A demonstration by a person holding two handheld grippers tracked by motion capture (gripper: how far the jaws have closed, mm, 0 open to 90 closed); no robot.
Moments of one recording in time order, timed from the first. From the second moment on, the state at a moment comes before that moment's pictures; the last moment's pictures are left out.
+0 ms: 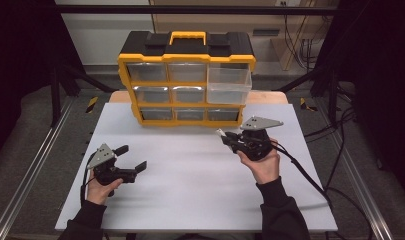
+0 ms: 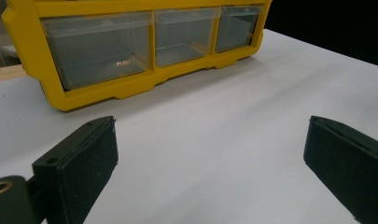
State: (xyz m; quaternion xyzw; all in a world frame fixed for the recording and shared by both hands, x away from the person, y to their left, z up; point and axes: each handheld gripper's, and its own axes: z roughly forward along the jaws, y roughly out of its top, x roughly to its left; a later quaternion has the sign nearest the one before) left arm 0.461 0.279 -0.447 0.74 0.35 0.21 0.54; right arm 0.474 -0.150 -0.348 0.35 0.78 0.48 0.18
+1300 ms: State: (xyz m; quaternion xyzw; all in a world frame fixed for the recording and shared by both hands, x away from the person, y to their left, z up) left arm 0.461 0.280 -0.447 0.74 0.35 0.21 0.54; right arm 0.480 -0.159 -0.276 0.34 0.77 0.49 0.21
